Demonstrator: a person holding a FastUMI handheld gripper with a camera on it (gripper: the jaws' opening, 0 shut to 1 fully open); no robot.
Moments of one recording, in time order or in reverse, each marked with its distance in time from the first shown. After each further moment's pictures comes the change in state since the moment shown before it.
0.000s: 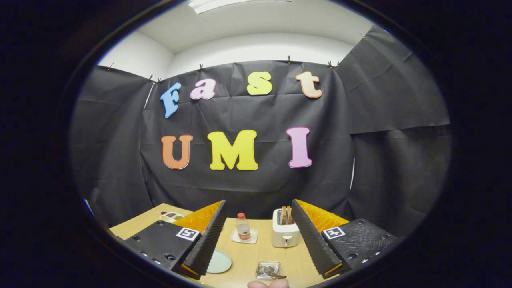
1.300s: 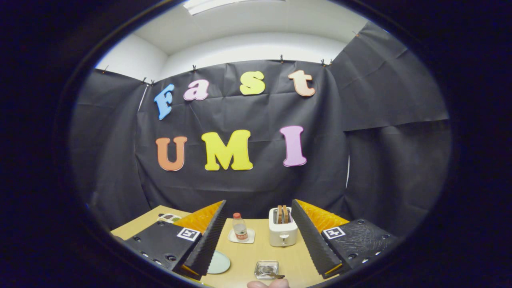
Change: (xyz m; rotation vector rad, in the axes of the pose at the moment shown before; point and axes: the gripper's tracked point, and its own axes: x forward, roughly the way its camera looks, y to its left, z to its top) arm 0.000 -0.011 -0.007 0.029 0.010 -0.030
